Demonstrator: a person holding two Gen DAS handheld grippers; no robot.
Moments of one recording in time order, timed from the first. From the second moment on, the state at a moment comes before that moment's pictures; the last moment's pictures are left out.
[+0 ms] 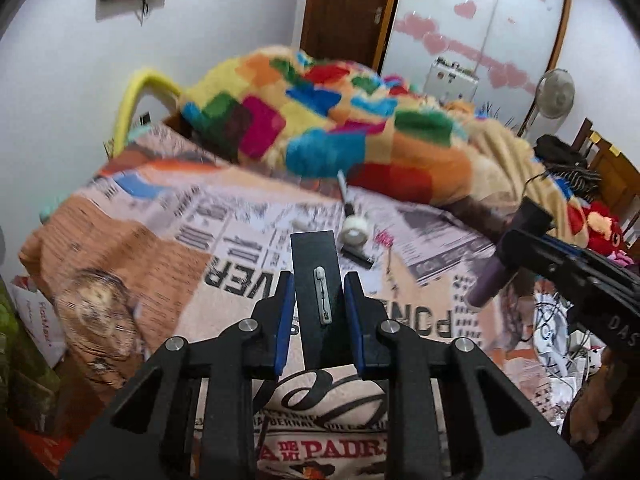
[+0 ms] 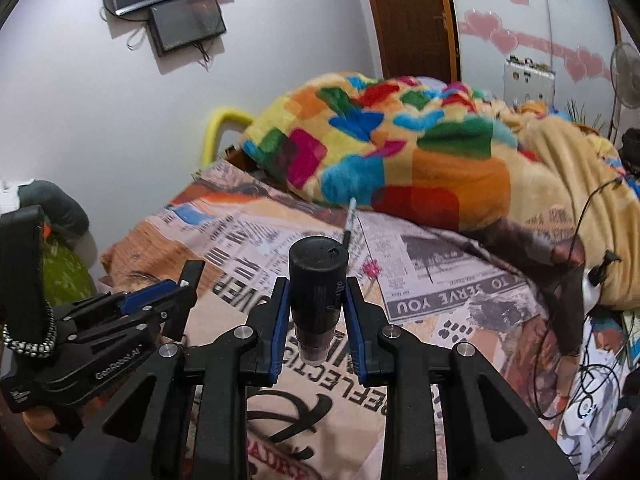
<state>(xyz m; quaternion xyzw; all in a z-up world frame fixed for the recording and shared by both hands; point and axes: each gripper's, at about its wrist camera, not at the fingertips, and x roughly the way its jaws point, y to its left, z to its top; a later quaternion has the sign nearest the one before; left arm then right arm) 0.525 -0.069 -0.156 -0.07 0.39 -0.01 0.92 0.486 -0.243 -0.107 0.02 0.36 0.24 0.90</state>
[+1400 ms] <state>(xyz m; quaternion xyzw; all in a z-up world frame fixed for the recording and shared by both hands) 0.174 0.117 -0.054 -0.14 0.26 0.18 0.94 0.250 -0.059 -0.036 -0.09 0.30 0.45 0.84</state>
